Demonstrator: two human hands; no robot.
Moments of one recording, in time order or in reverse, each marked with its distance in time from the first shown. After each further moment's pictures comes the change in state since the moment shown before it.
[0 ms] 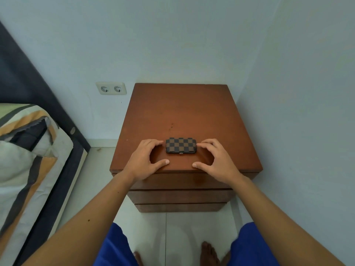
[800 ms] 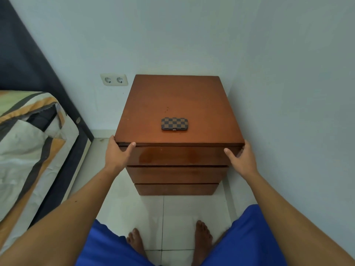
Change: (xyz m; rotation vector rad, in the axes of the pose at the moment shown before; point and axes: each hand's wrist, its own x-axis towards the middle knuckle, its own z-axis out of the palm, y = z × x) left_hand -0.091 -0.033 0.001 -0.297 0.391 -0.497; right_hand -0.117 0.065 -0.034 0.224 0.318 0.527
